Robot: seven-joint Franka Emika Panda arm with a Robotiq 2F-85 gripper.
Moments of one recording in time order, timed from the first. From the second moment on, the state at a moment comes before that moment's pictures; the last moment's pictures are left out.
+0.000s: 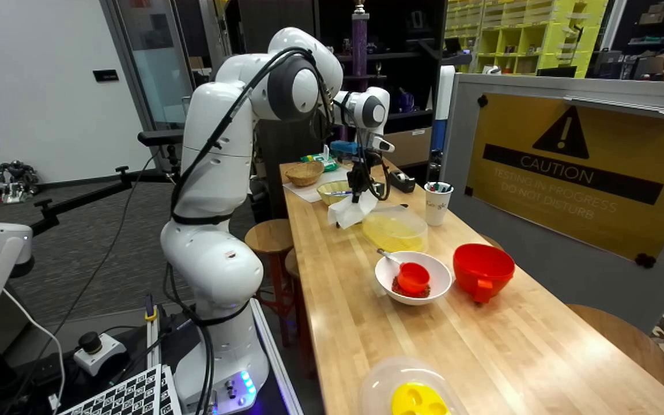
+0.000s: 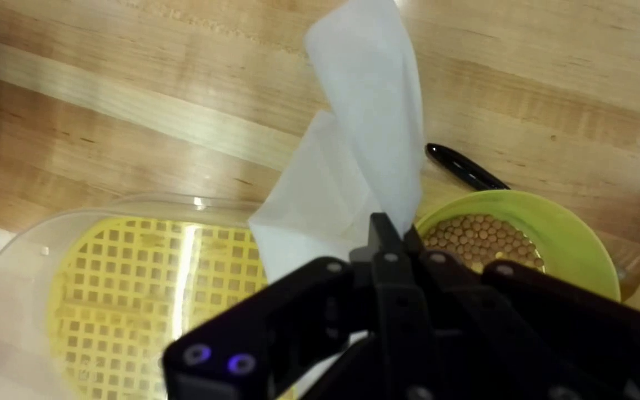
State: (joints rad) arm 0.31 0.32 0.17 -1.71 -0.01 1.69 0.49
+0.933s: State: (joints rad) arm 0.19 0.32 0.07 -1.72 -0.01 1.69 0.48
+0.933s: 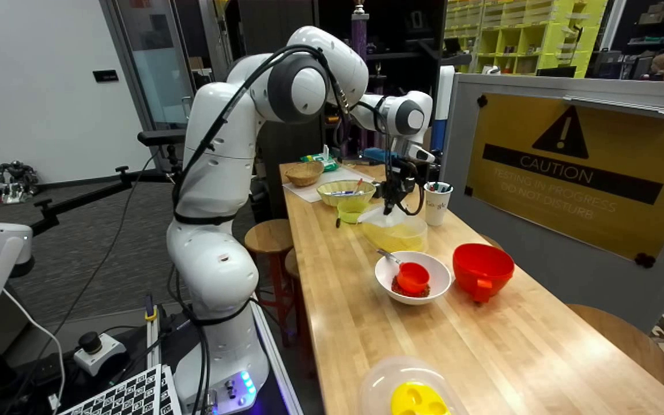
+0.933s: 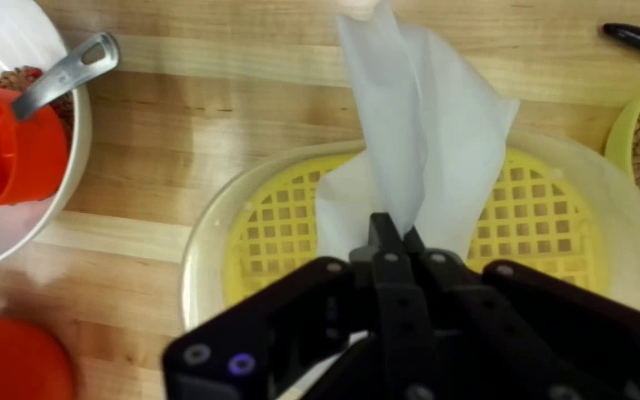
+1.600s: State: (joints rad) arm 0.13 0.32 0.02 -1.74 -0.01 1.69 0.48
